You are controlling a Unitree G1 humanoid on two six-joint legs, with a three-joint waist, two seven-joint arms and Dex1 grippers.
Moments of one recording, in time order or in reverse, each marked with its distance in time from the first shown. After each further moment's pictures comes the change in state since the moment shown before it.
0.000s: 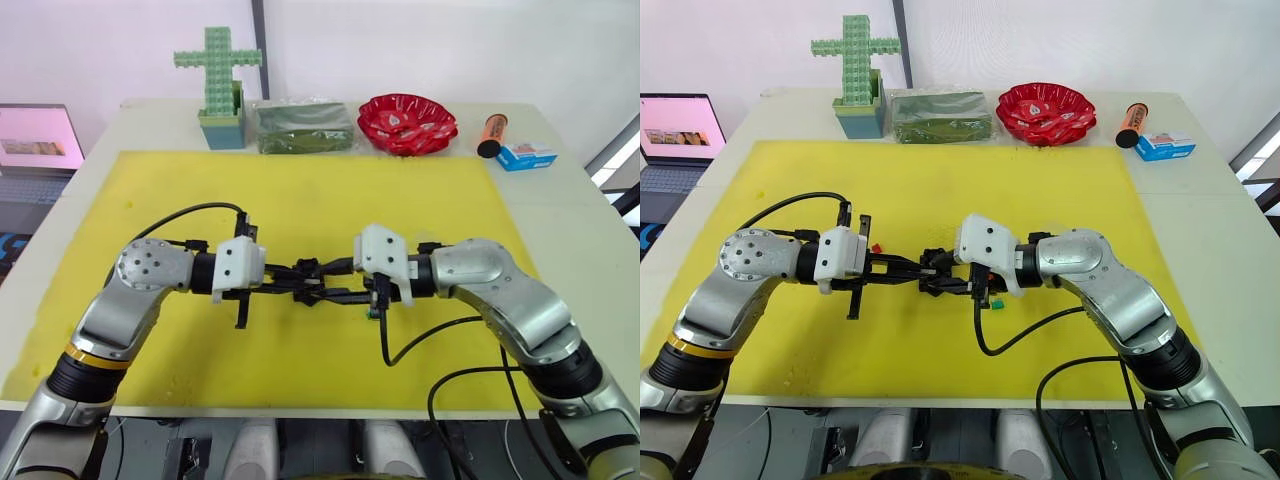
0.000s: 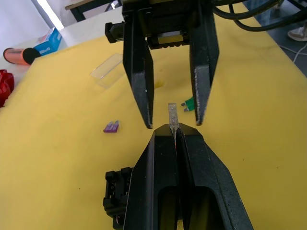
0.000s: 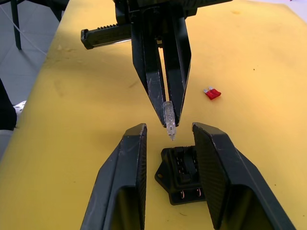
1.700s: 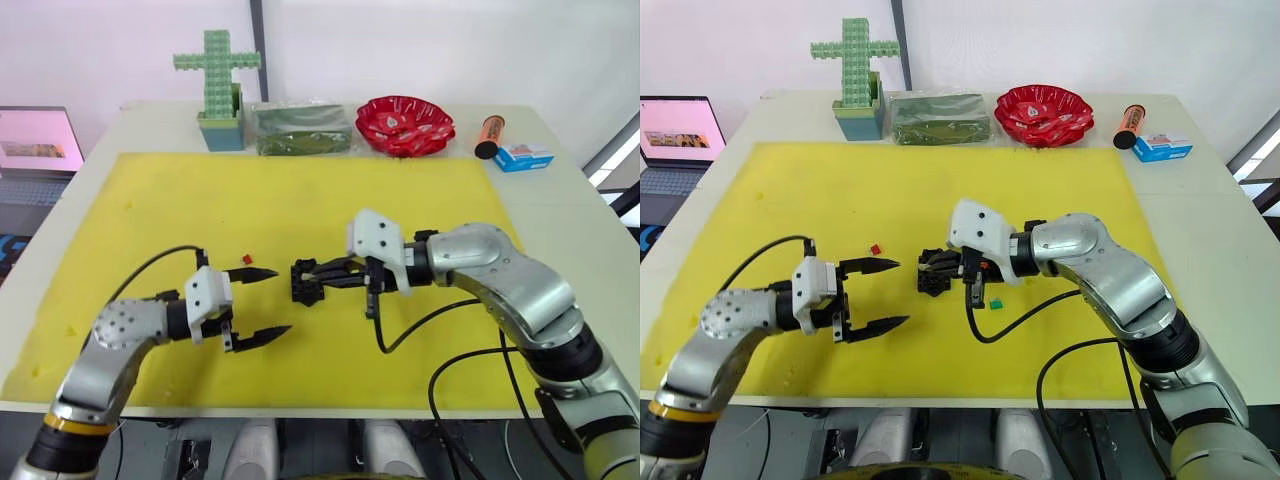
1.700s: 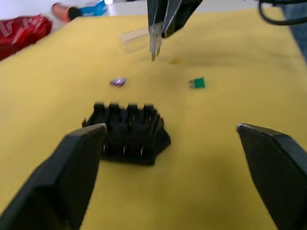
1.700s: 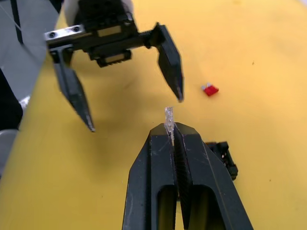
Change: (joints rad) left arm 0.434 -0.096 0.156 -0.052 -0.020 -0.066 0.200; right arm -0.118 -0.001 0.051 0.001 0.018 0.161 -0.019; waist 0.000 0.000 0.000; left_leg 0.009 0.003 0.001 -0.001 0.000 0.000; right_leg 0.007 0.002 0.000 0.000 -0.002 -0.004
